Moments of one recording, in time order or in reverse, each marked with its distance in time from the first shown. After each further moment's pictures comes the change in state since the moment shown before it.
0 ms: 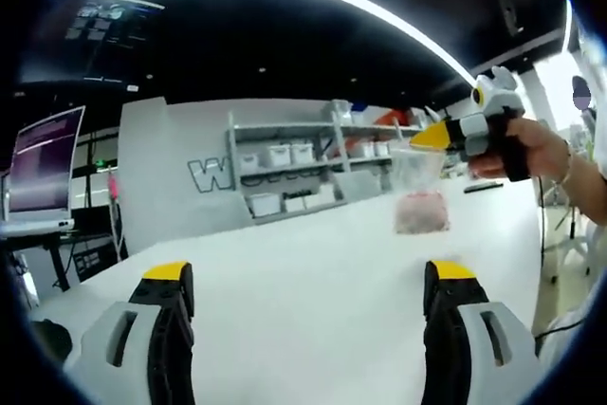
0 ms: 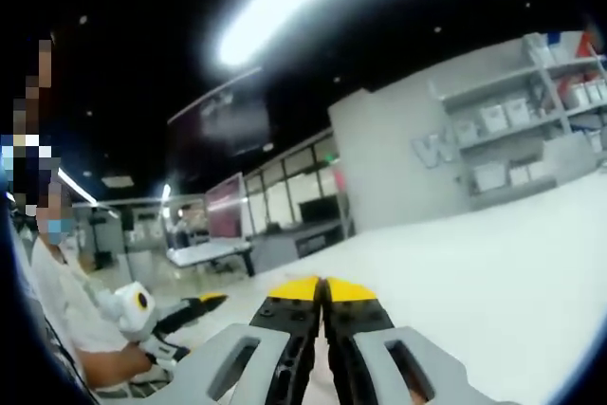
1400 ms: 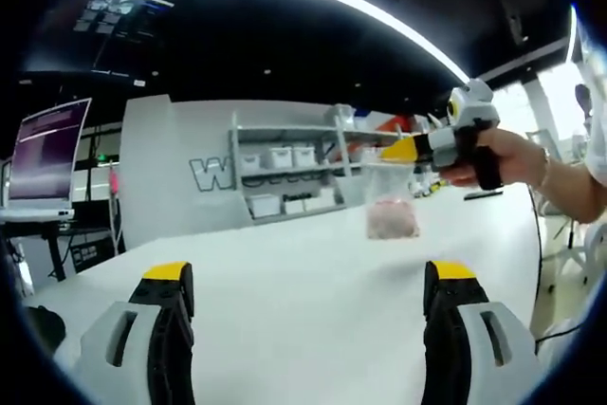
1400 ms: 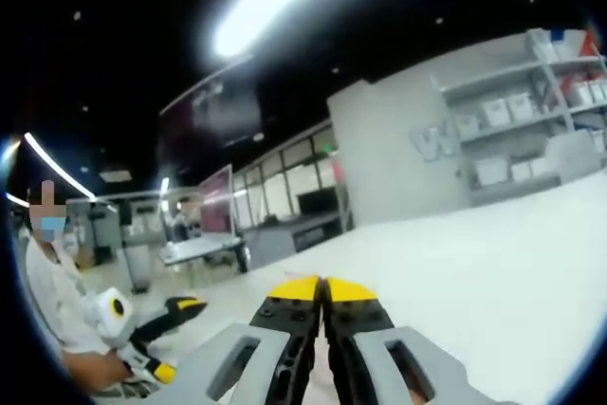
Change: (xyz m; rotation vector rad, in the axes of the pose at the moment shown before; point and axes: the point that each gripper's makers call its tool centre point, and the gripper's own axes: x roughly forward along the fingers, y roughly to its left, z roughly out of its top) left arm -0.002 0.000 -0.005 -0.039 -0.008 -0.006; right arm 0.045 -0.019 -0.004 -0.003 0.046 0.000
